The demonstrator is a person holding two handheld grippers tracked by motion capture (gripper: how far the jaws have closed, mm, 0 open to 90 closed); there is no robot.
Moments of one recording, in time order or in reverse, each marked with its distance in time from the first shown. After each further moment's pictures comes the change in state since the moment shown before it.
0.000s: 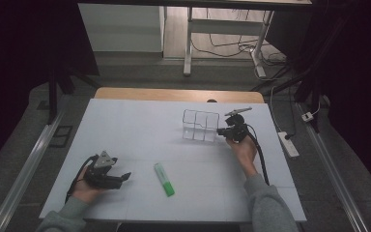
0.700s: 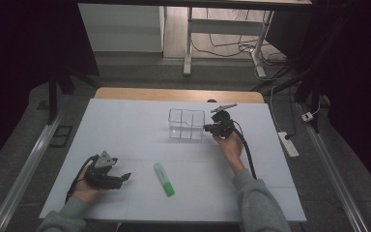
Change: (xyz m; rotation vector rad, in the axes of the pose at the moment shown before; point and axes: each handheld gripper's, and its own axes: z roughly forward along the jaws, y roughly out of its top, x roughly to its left) left arm 0.000 0.000 0.001 0.007 0.000 -0.001; right arm 0.027 0.025 0.027 -0.035 0.048 -0.053
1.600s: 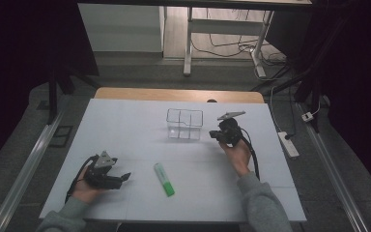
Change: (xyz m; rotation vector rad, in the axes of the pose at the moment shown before) left arm 0.000 0.000 -0.001 -0.001 0.003 0.003; right arm 0.010 -0.027 -0.036 -0.017 -0.012 -0.029
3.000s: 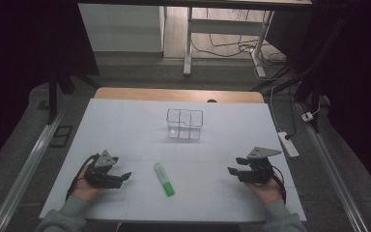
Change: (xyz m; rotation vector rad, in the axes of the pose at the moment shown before) left arm 0.003 0.005 0.000 -0.014 -0.026 0.040; right arm 0.021 -0.107 -0.092 -0.076 0.058 -0.070
